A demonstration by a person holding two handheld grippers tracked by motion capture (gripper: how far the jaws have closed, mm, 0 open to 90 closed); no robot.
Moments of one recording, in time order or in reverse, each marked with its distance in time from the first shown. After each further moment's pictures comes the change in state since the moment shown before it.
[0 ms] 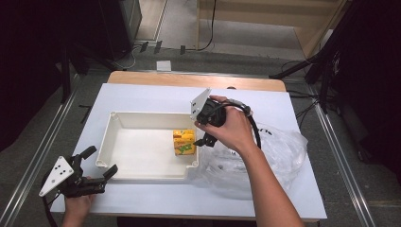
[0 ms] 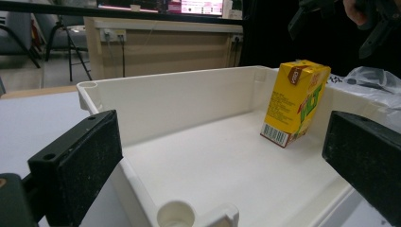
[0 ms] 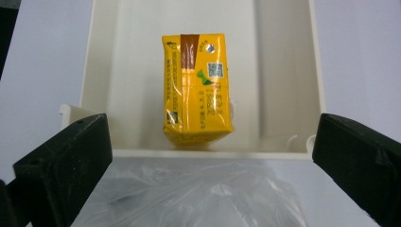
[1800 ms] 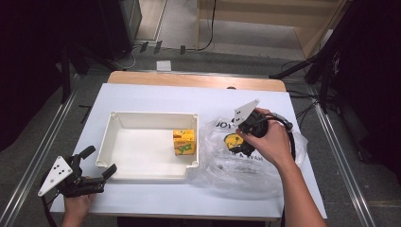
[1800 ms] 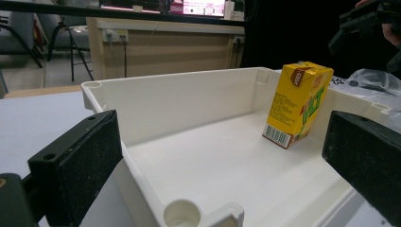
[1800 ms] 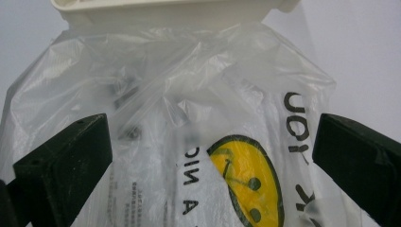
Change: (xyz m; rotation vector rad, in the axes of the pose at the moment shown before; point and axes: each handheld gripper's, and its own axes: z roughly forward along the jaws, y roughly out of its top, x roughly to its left) left arm 0.002 0.000 -0.001 -0.003 0.006 -0.003; right arm 0.021 -0.106 -0.038 -0.007 -0.091 0.159
